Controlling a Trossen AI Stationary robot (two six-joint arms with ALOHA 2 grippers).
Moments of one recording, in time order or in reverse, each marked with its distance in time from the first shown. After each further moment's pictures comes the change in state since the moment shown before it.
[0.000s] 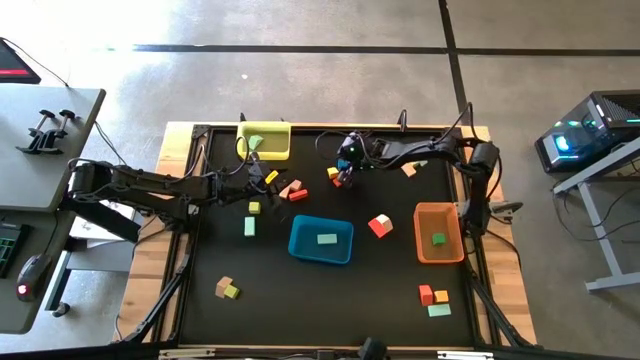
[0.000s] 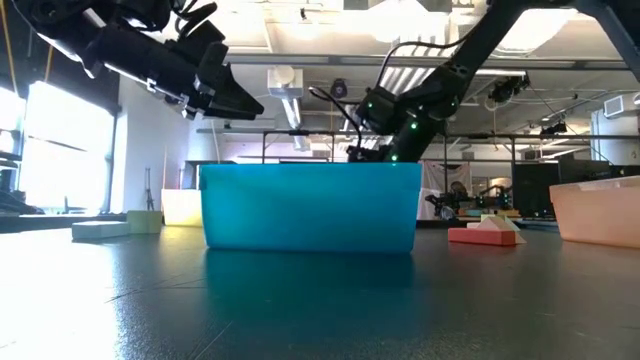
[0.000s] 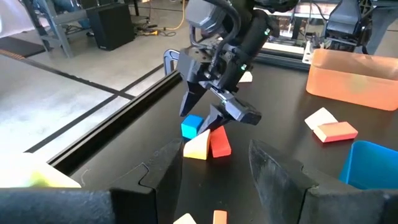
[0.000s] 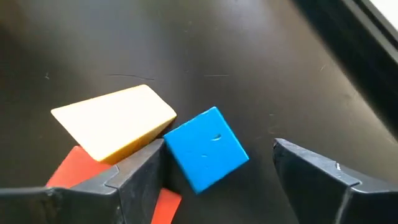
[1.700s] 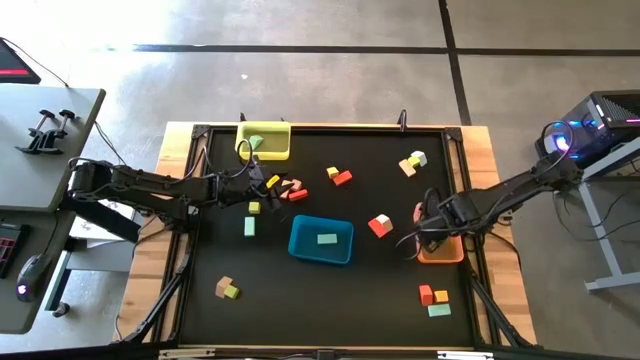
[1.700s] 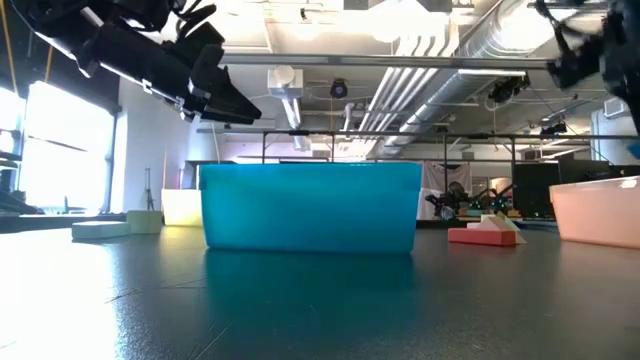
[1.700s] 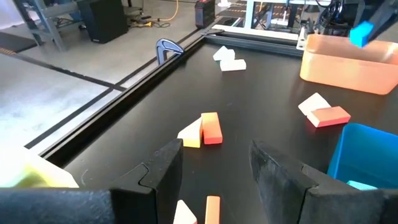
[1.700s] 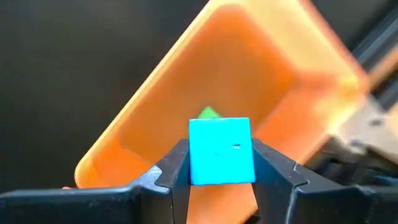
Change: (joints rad) left arm -0.027 0.000 0.000 -0.043 0.000 0.001; right arm 0.842 -0.800 -0.252 -1.288 -0.031 1.247
